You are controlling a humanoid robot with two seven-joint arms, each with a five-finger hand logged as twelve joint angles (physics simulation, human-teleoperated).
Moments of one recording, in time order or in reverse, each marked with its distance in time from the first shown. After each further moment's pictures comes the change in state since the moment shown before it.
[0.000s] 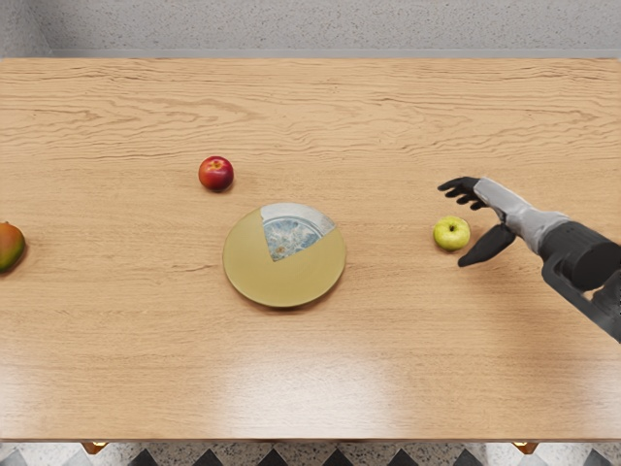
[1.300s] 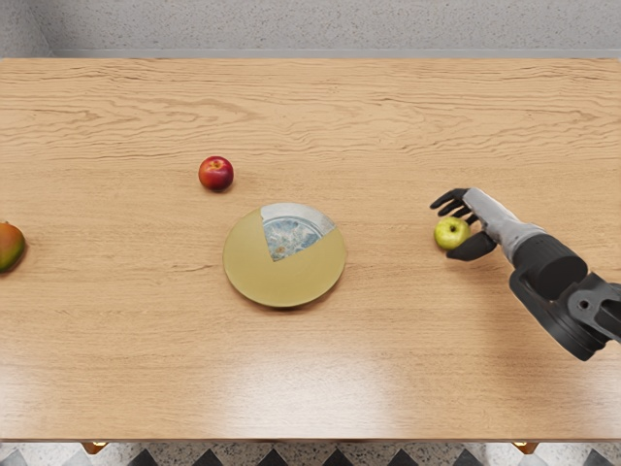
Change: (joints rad) left arm 0.000 0.000 0.000 0.000 0.000 0.000 0.000; right arm -0.025 0.135 -0.022 -0.083 -0.095 -0.113 -0.098
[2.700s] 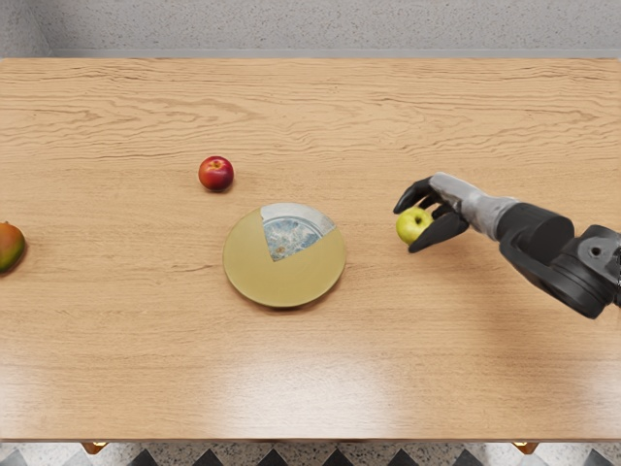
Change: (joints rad) left arm 0.000 0.000 0.000 0.000 0.000 0.000 0.000; right arm 0.065 0.023 0.133 0.020 0.225 0.263 0.000
